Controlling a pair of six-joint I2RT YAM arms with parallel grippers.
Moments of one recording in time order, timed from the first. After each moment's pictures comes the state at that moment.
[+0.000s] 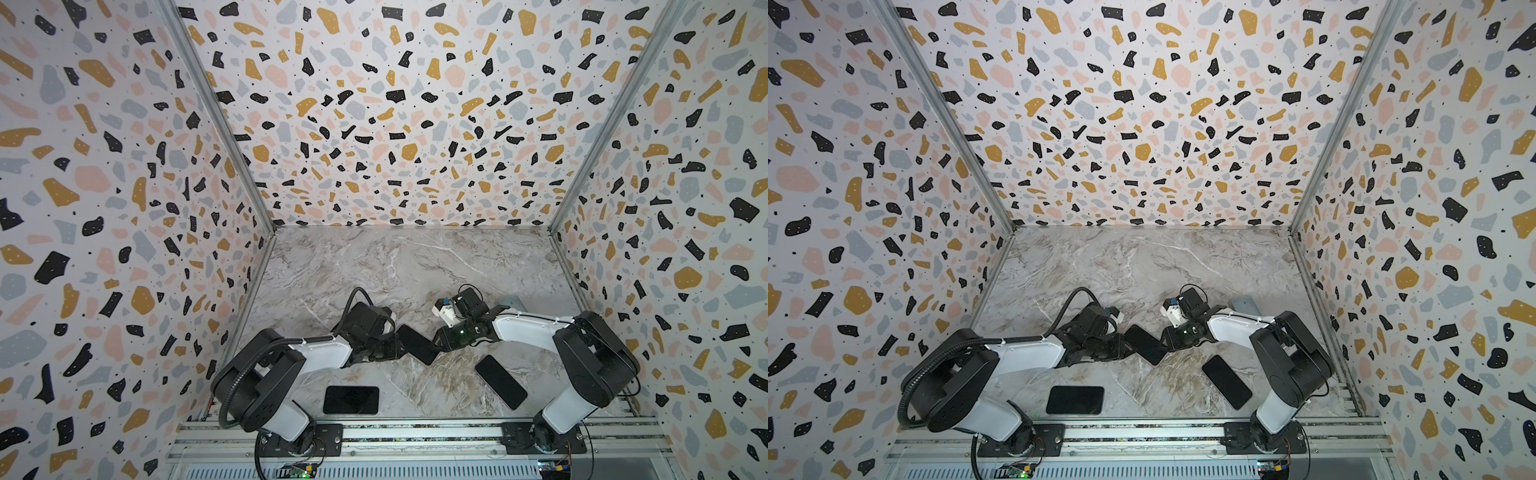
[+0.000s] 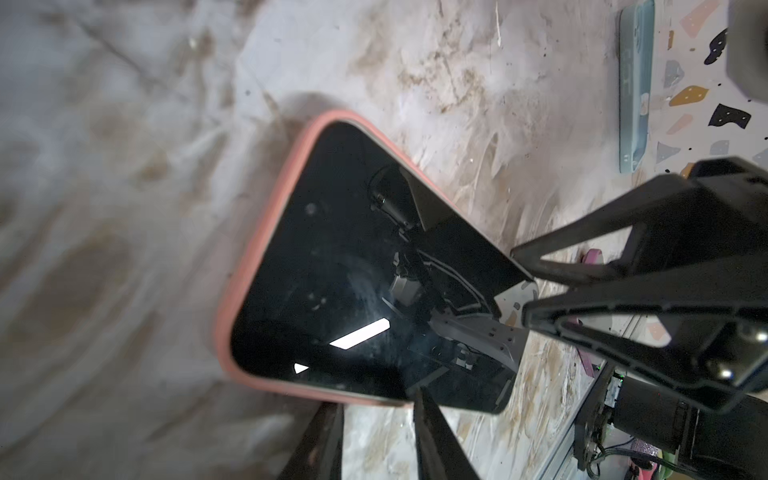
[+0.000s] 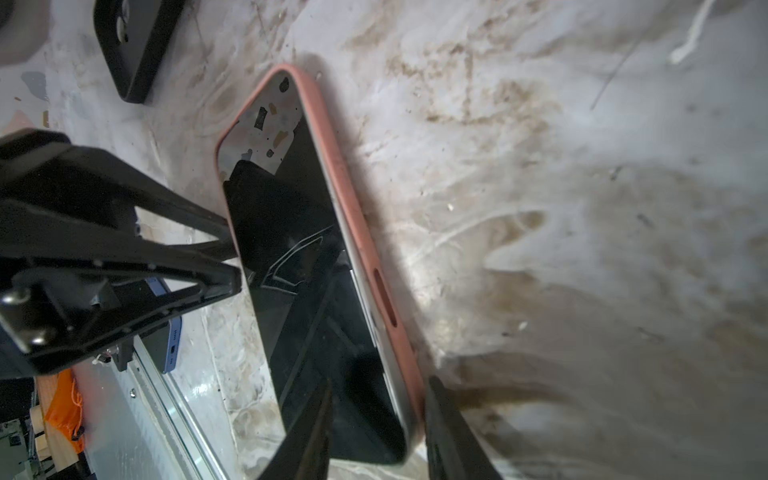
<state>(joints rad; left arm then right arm) -0.66 1.54 0.58 0.05 0.40 -0.71 0.63 1.63 0.80 -0.29 -0.53 0.29</state>
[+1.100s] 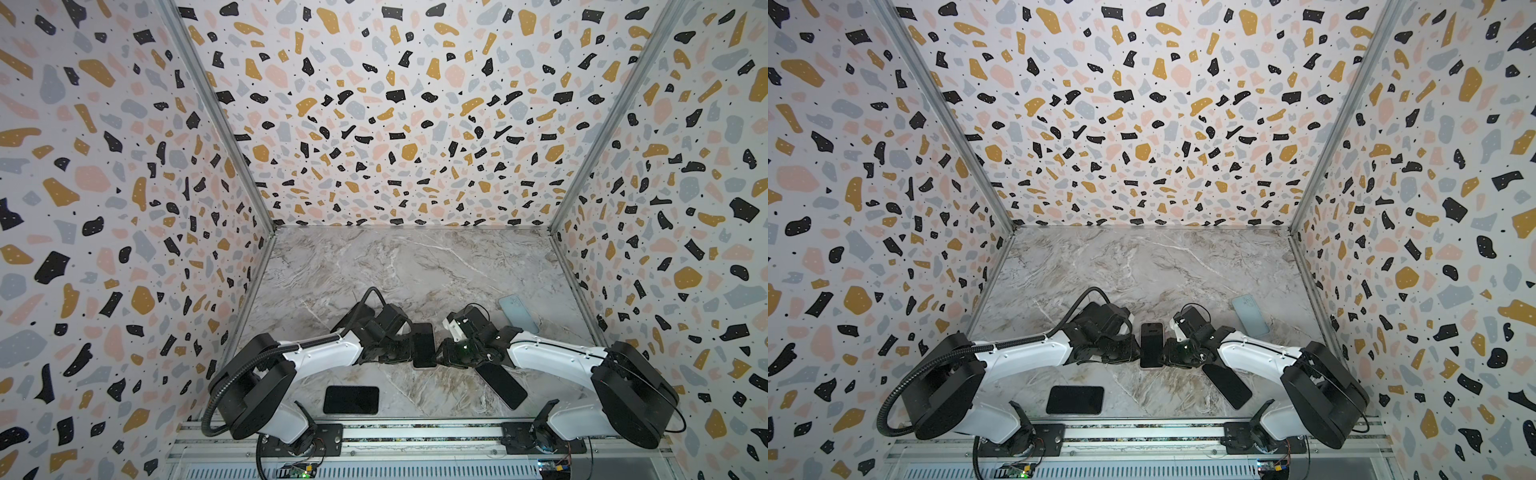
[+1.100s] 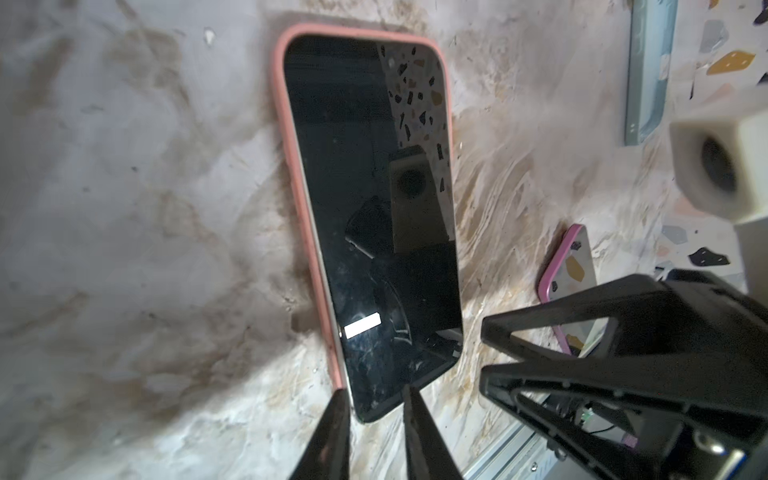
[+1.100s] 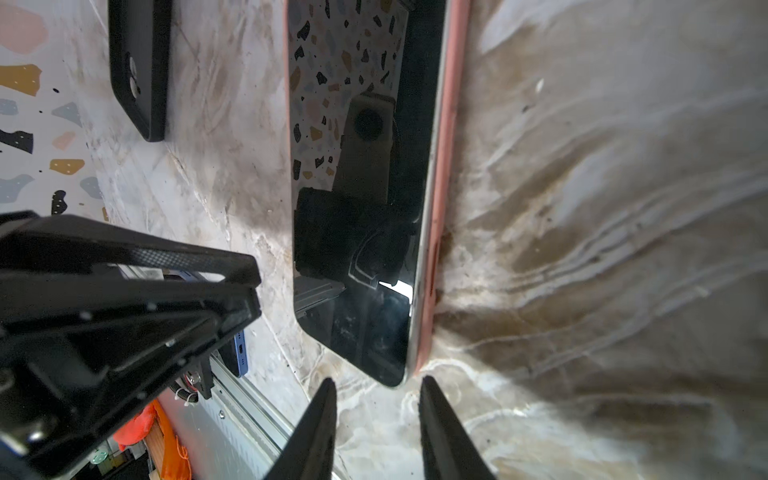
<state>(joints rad) -0.82 1.48 0.73 -0.25 0.31 -0.83 0.75 1.39 0.63 -0.25 -0.41 0.79</state>
